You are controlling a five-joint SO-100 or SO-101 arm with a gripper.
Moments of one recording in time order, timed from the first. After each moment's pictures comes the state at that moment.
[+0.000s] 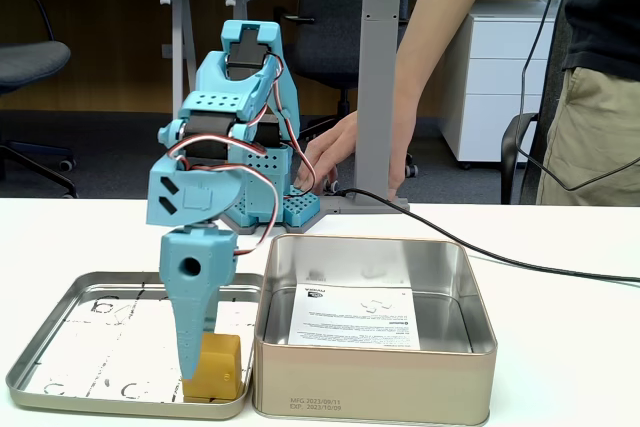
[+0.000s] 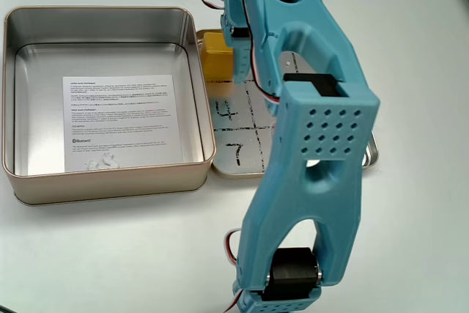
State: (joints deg) arm 10.4 69.2 65.9 58.6 171.0
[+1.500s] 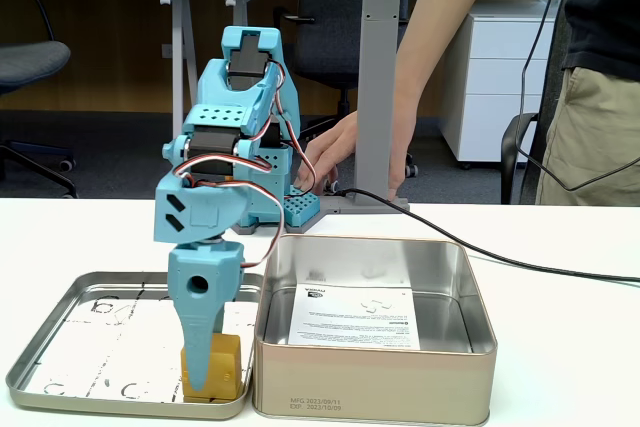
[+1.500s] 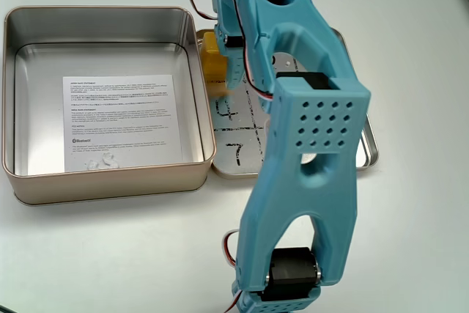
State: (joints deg) arm 9.3 66.2 63.9 61.6 170.0
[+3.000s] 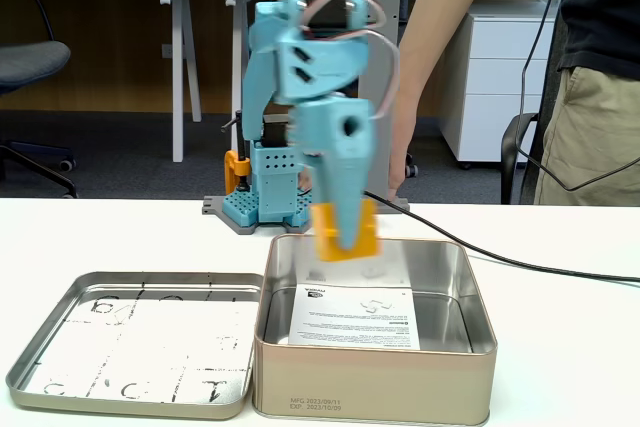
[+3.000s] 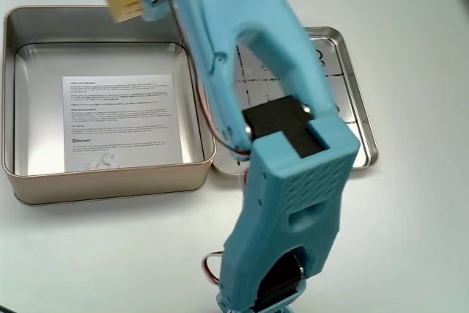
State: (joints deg) arm -10.8 86.4 56.2 81.6 173.0
